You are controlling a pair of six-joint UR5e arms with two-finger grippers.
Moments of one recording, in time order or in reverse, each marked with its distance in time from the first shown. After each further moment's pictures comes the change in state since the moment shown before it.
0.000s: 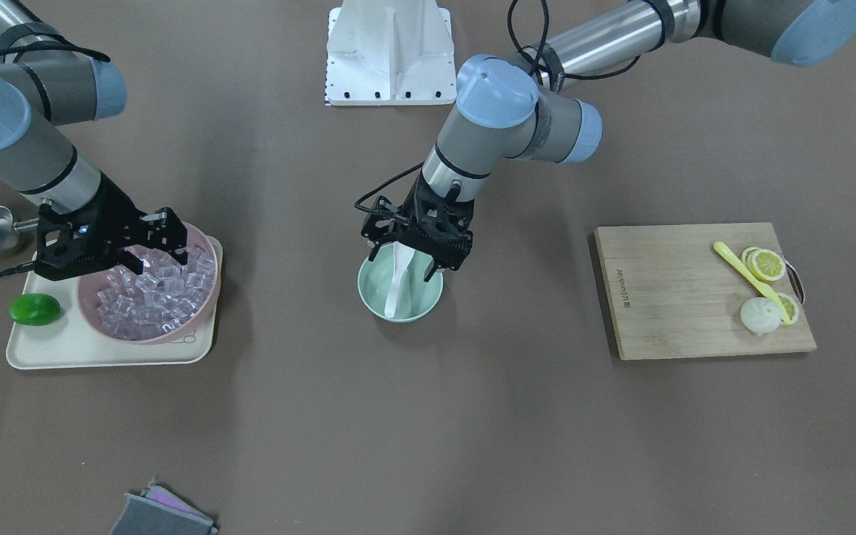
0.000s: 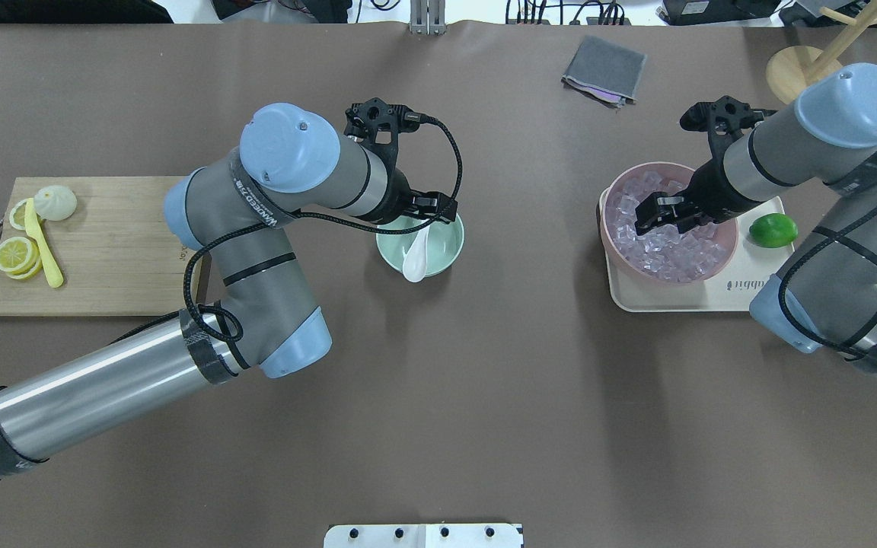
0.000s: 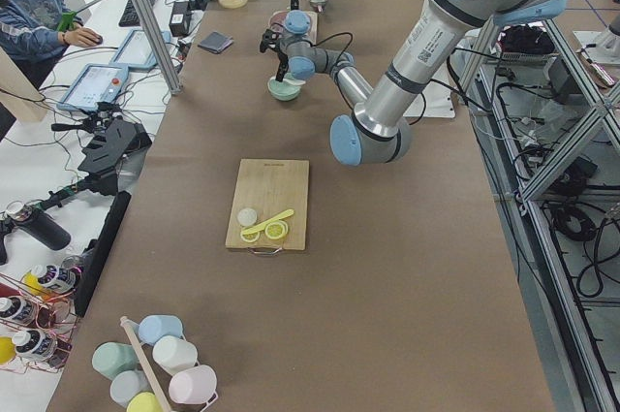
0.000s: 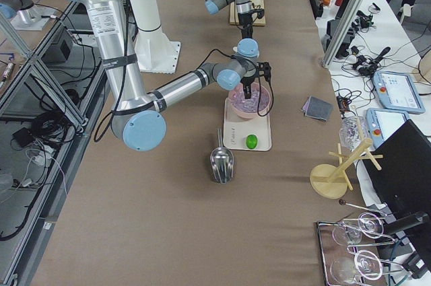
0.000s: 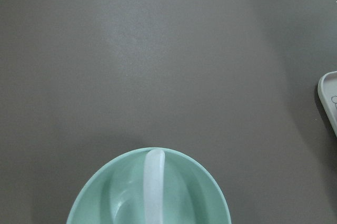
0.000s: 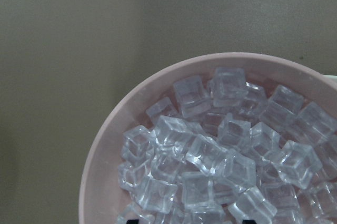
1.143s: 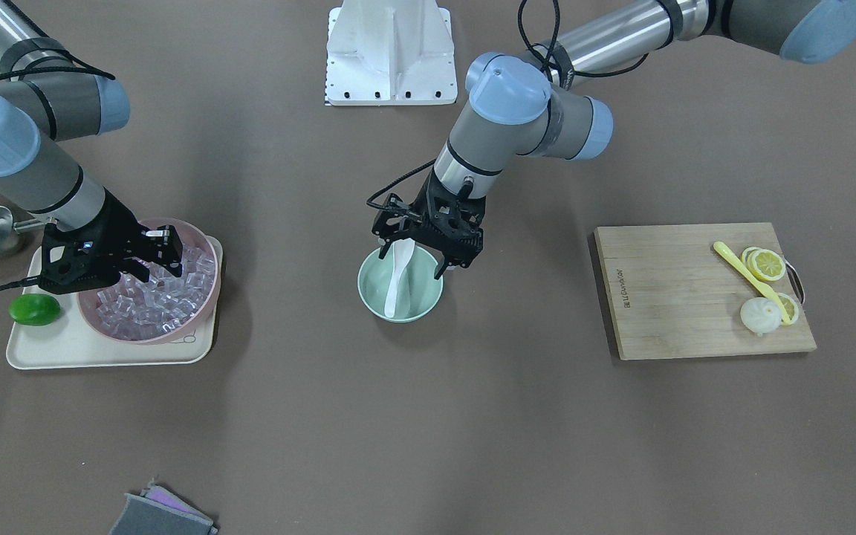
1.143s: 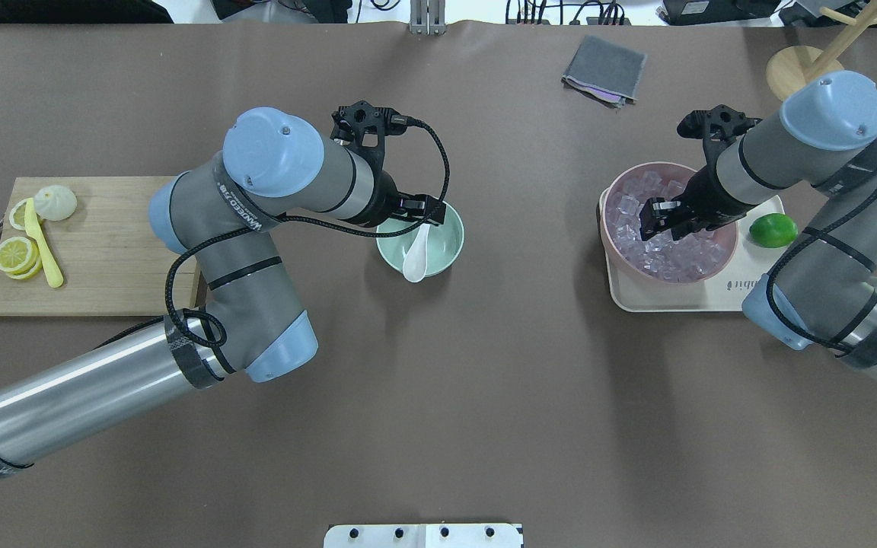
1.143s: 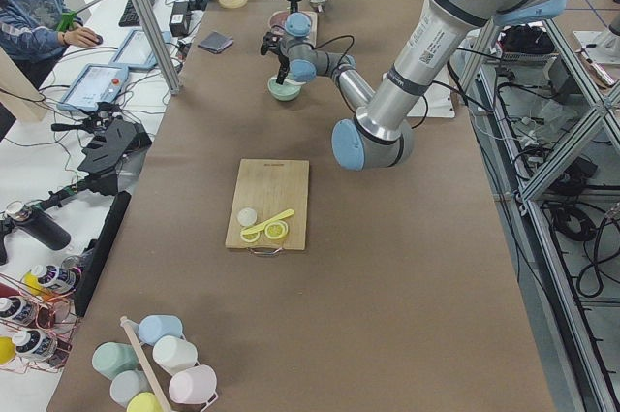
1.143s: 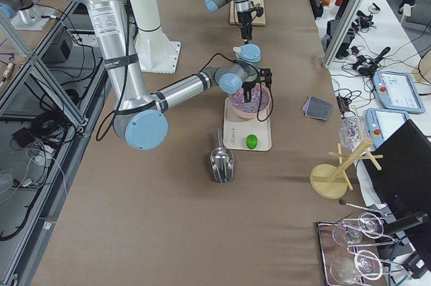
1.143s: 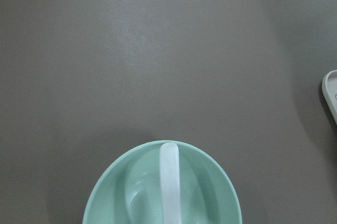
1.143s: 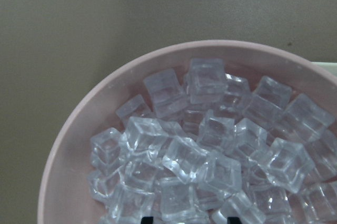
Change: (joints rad) left arm -0.004 0.034 -0.031 0.002 0.001 0.000; right arm -0.008 0.008 -0.049 -0.001 0.005 0.023
